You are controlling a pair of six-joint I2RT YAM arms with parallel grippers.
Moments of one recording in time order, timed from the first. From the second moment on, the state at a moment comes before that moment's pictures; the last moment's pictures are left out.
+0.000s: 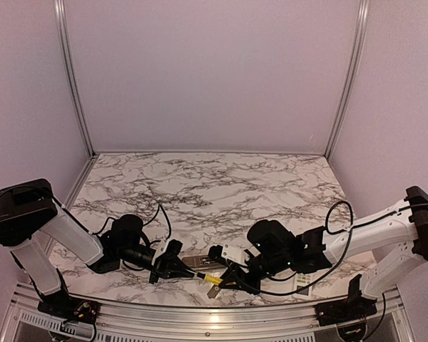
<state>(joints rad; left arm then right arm) -0.92 1.70 0.38 0.97 0.82 0.24 1.20 1.44 0.66 0.01 -0.31 0.01</state>
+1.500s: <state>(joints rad) -0.92 1.67 0.33 1.16 0.77 0.09 1.19 1.35 0.54 0.31 -0.08 0.07</state>
